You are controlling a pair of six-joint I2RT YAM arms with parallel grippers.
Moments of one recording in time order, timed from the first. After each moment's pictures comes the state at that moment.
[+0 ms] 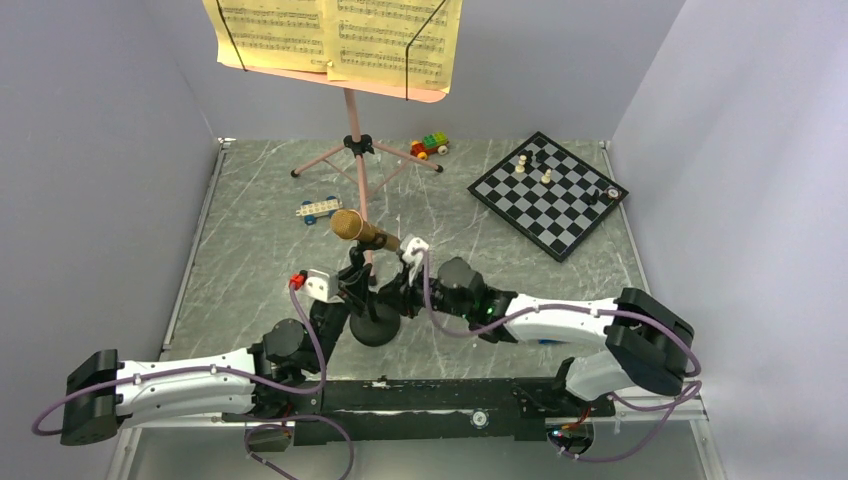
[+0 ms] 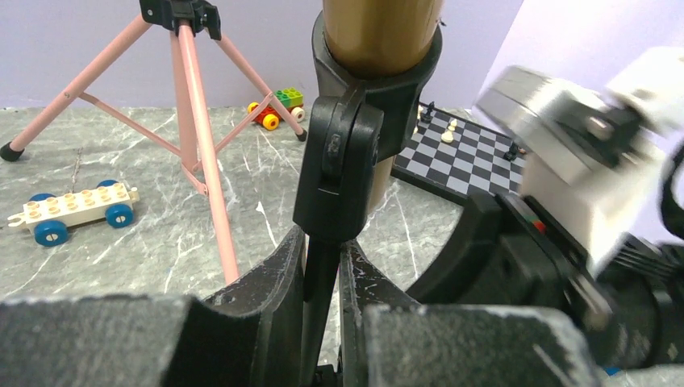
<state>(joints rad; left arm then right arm) -1.28 0.70 0.24 0.74 -0.90 -0.02 1.02 1.41 0.66 0.52 -0.22 0.30</state>
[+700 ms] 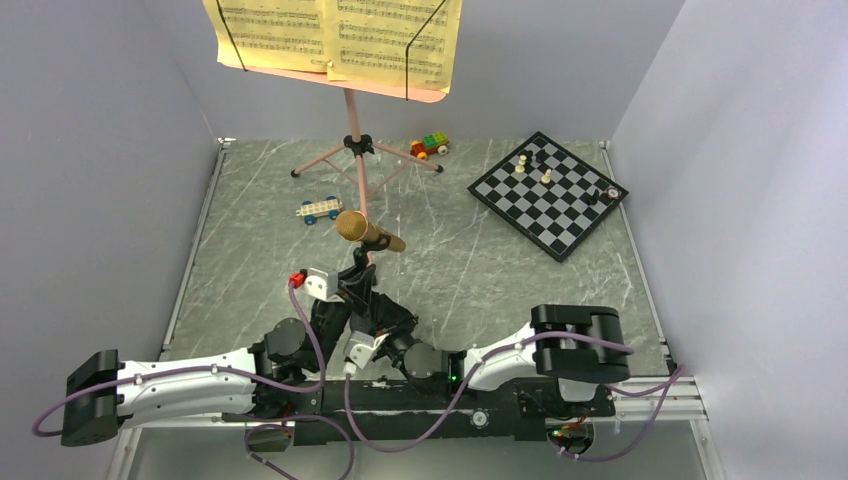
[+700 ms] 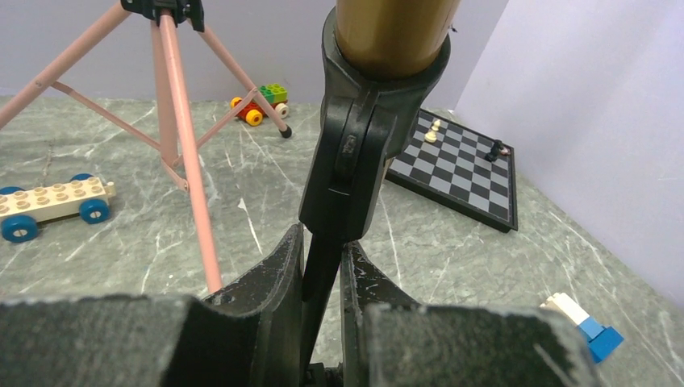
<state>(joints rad) -1.27 0.70 0.24 0.74 -0.87 -0.08 1.52 1.72 0.63 1.06 0.81 -0.89</state>
